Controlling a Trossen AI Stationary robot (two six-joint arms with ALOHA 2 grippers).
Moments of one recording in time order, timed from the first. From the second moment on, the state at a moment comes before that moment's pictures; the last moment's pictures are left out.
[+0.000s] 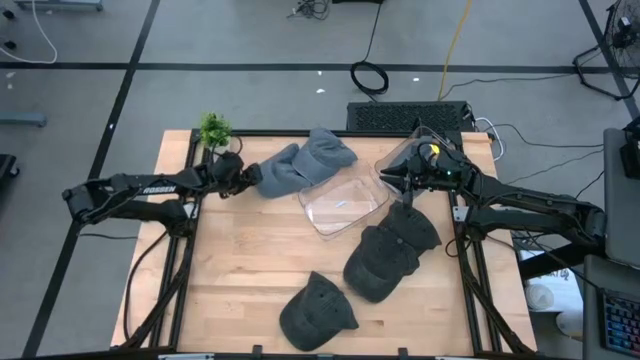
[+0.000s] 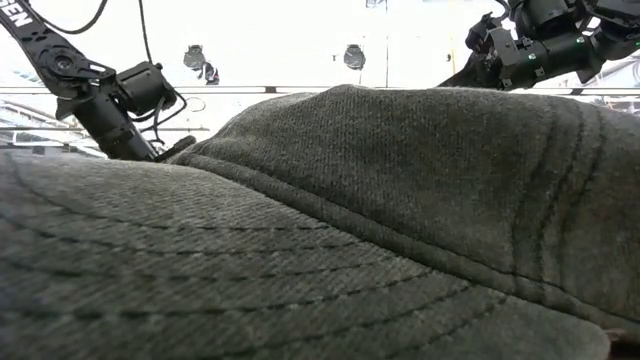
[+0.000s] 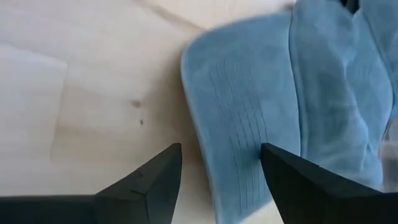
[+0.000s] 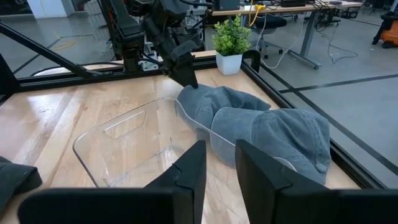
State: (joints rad) left arm 0.60 1.12 0.32 -0.01 -0.05 -1.21; right arm -0.46 0.78 0.42 0.15 -0.24 -0.01
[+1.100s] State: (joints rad) left arm 0.49 1.20 0.31 0.14 -0.08 -1.27; right arm -0.46 0.78 0.42 0.16 -0.24 -0.01
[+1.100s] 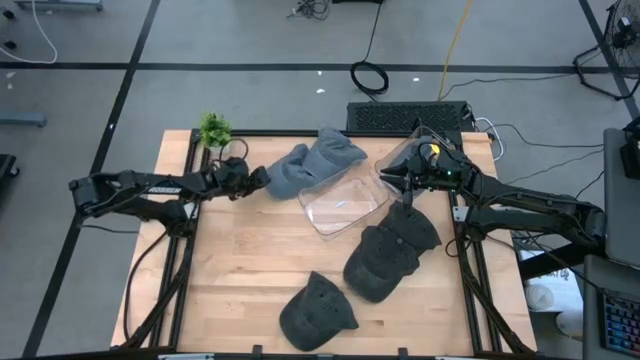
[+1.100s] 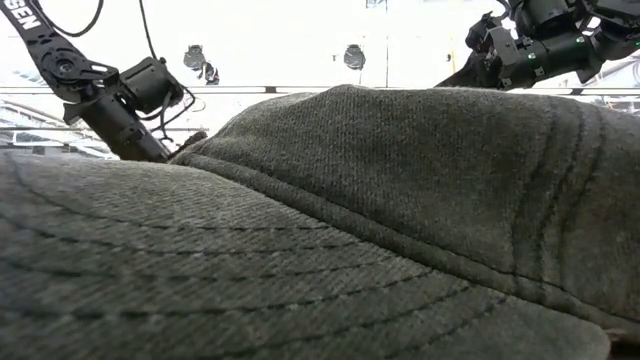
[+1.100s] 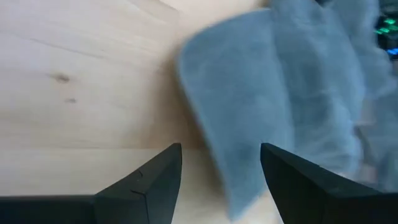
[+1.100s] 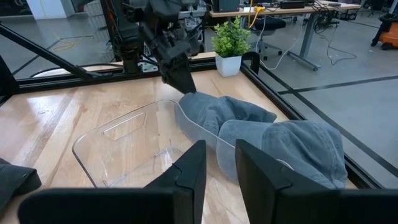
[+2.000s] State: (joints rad) left arm 0.44 1.39 0.32 0.53 -0.10 -1.31; right arm -0.46 0.78 0.42 0.16 -0.24 -0.01
